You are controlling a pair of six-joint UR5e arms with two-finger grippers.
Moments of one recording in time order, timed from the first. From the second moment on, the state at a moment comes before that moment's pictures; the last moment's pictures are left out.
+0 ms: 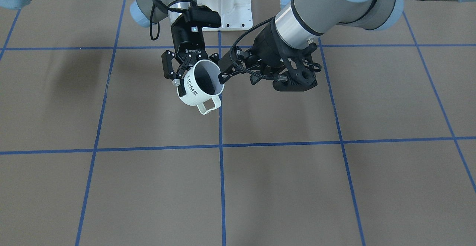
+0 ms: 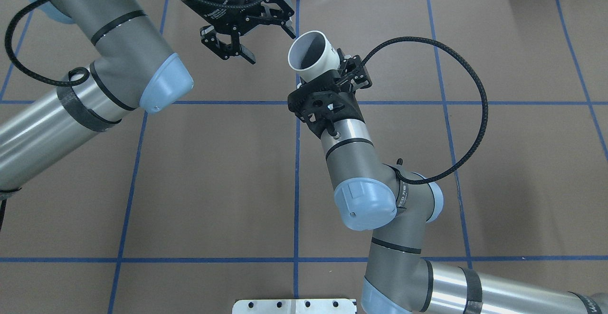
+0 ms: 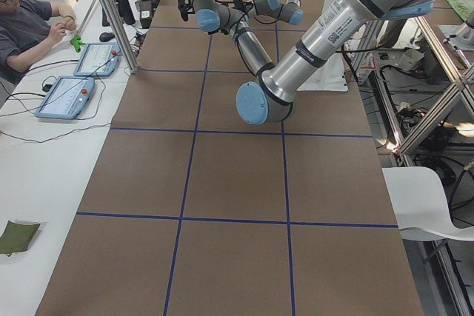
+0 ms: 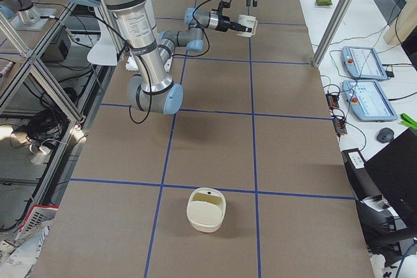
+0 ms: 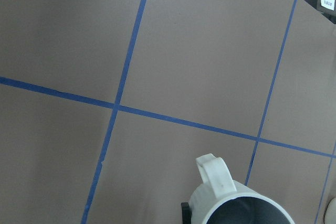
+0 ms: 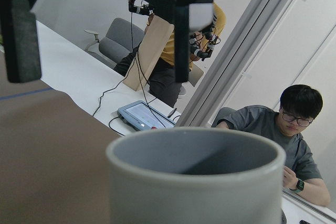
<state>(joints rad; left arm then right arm) -0.88 -2.41 -1.60 -1.91 -2.39 -1.54 0.33 -0.98 1.69 -0.89 0.65 0.39</state>
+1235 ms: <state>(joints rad) -0.83 -2.45 -1.56 -1.91 -2.39 -1.55 0.32 -0.98 1.69 -0.88 0.63 0.39</state>
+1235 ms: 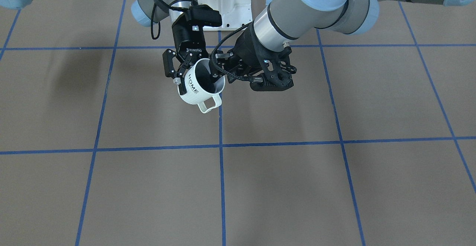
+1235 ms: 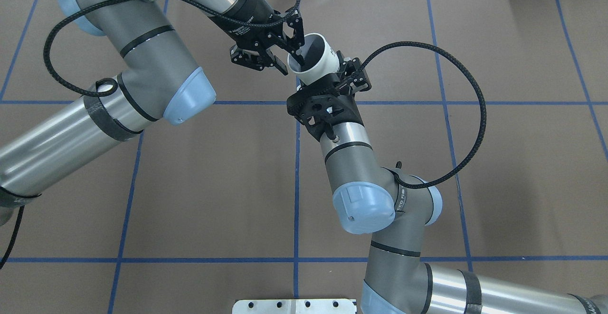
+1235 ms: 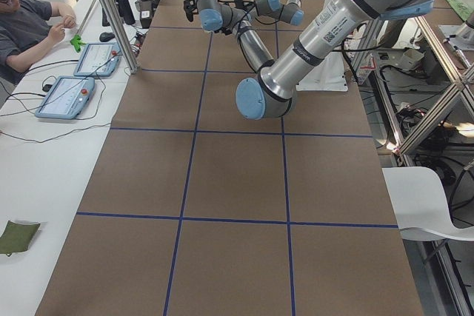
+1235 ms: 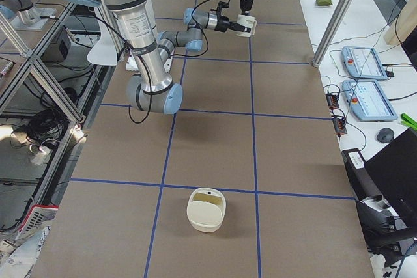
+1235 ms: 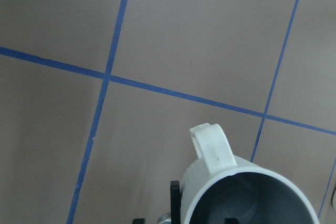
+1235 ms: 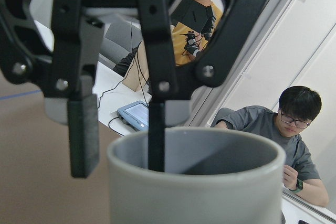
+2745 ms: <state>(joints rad) -0.81 -2.45 -1.55 -1.90 -2.39 -1.55 0.32 -0.98 1.69 -0.88 0.63 0.39</state>
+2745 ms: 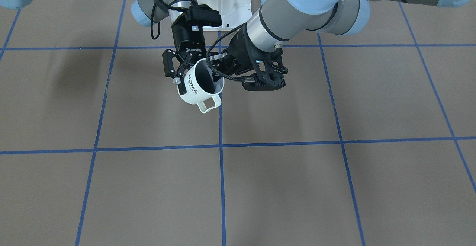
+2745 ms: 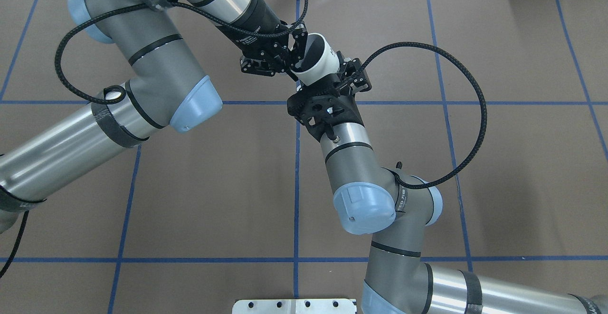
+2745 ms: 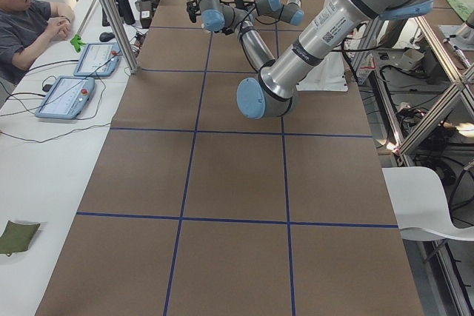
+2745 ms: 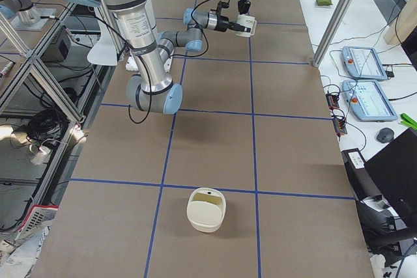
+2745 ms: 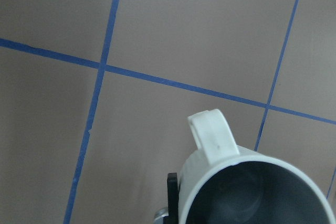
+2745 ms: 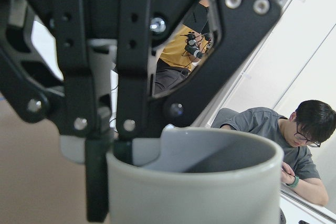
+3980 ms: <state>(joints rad) -1.04 -2.44 -1.47 -1.90 -2.47 -1.54 0.32 -0.99 1.73 -0.88 0.67 0.41</state>
